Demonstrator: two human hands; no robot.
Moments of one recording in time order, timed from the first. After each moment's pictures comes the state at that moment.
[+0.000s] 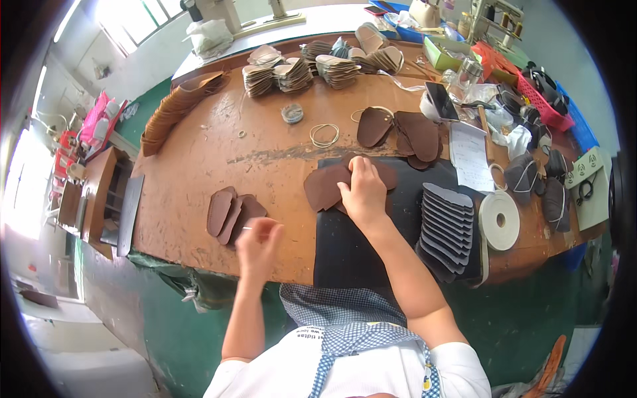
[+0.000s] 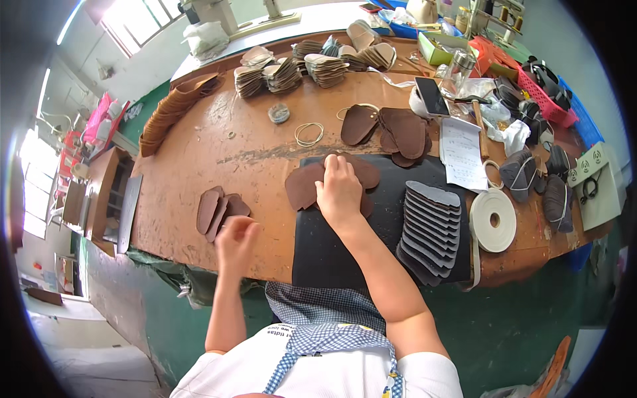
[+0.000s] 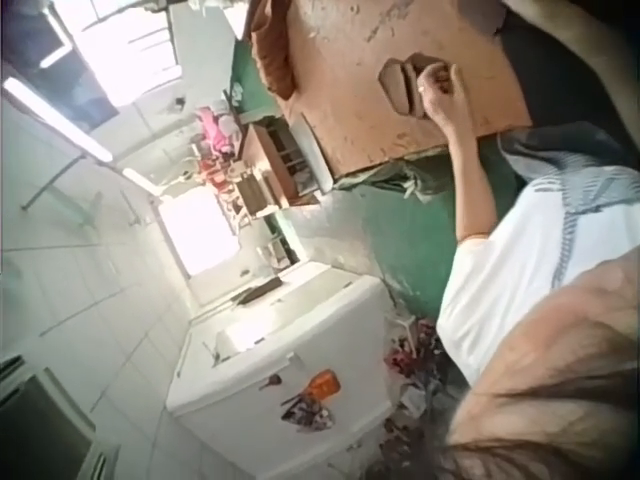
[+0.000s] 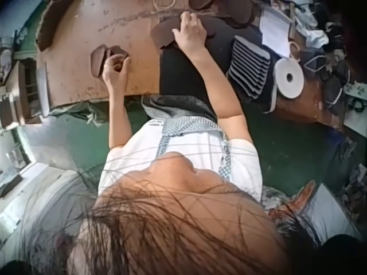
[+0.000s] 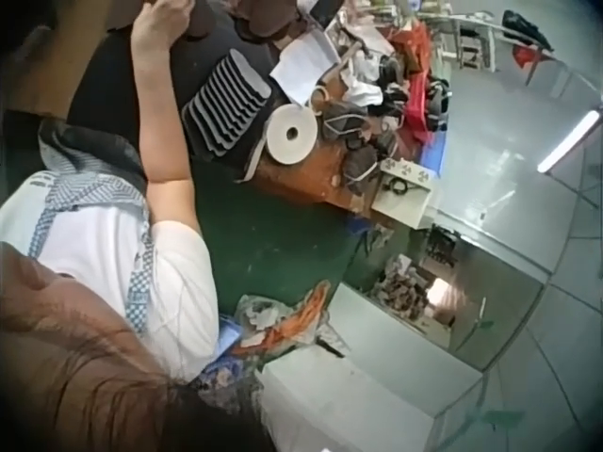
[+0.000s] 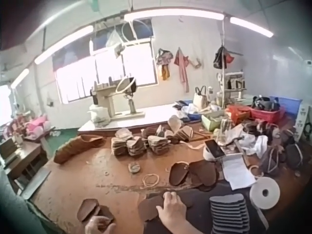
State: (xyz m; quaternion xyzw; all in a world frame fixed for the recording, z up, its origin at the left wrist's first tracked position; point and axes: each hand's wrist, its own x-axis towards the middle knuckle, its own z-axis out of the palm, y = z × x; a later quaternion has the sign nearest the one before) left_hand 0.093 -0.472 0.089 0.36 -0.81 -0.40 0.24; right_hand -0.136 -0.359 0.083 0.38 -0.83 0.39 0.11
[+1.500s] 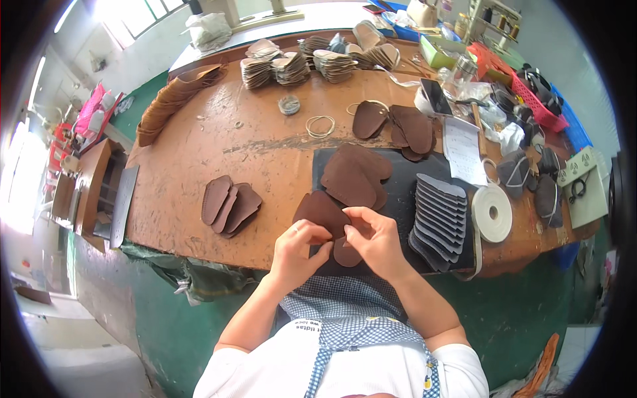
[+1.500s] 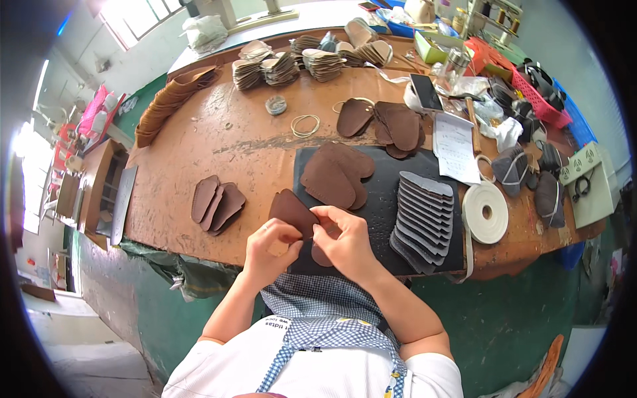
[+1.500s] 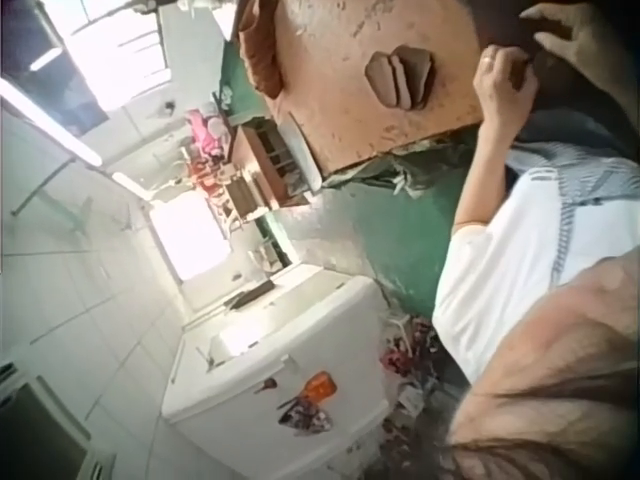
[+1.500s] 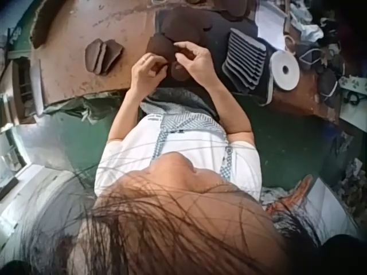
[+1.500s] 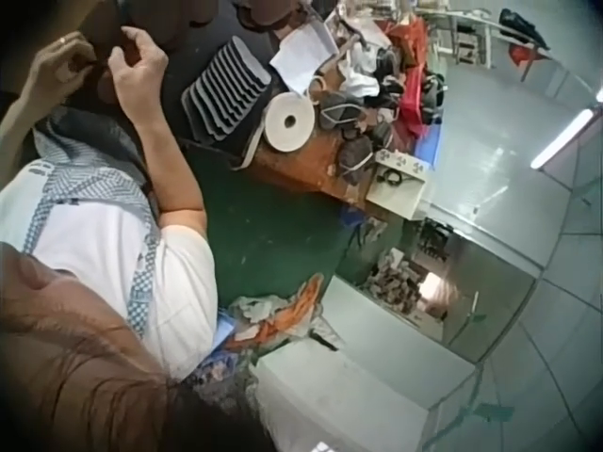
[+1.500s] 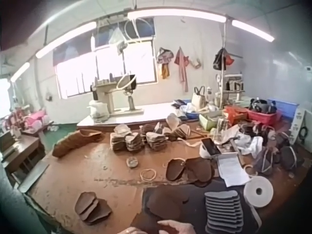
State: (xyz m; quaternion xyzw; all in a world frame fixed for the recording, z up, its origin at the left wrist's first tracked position) left_hand 0.074 -0.404 0.118 0.07 -0.89 -0.35 0.27; right_hand -0.059 -0.266 0.128 0.27 -0.61 0.66 -0.35
